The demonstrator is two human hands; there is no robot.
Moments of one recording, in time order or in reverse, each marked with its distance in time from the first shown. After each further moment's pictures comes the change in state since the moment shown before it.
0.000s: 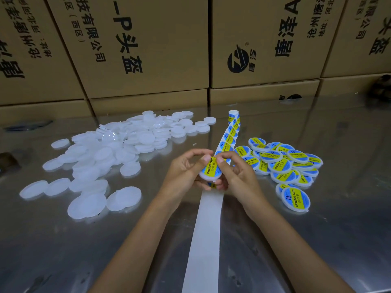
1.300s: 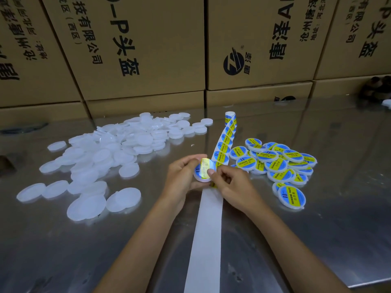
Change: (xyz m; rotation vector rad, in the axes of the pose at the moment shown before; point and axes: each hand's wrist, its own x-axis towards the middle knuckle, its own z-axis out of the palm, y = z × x) left_hand 0.007 -0.010 0.005 -0.107 0.236 -0.176; right_hand -0.002 0.008 -0.006 -0.595 -0.055 -0.148
